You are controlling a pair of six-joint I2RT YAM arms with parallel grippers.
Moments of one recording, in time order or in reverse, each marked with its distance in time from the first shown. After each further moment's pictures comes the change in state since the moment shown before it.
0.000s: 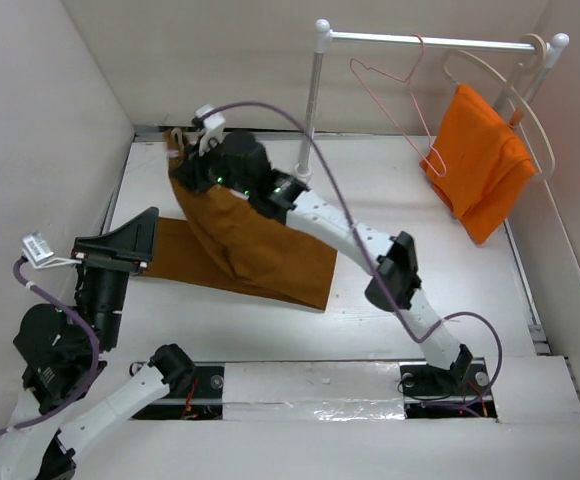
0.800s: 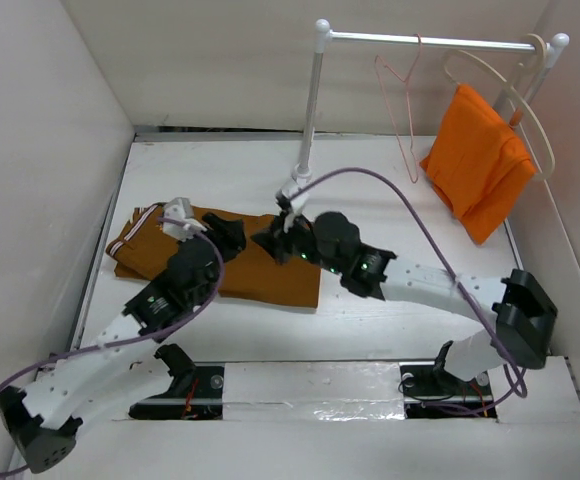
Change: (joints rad) left arm 0.000 0.345 -0.255 0.037 -0.068 -0.049; right arm 0.074 -0.793 -1.294 0.420 0.105 -0.080
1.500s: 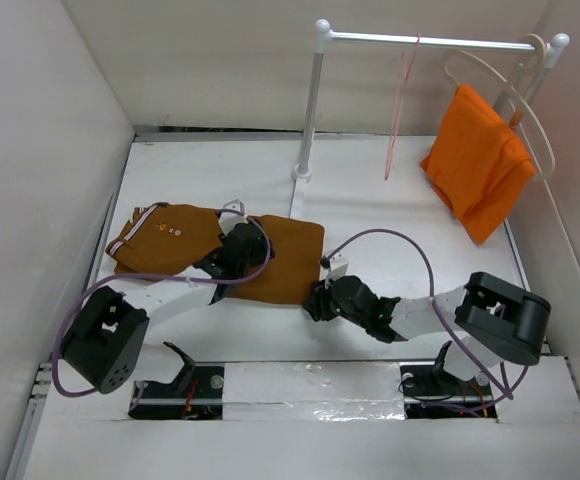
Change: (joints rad) left arm 0.137 0.635 -0.124 0.338 0.288 0.035; right arm 0.013 -0.013 -0.706 0.240 0.218 0.338
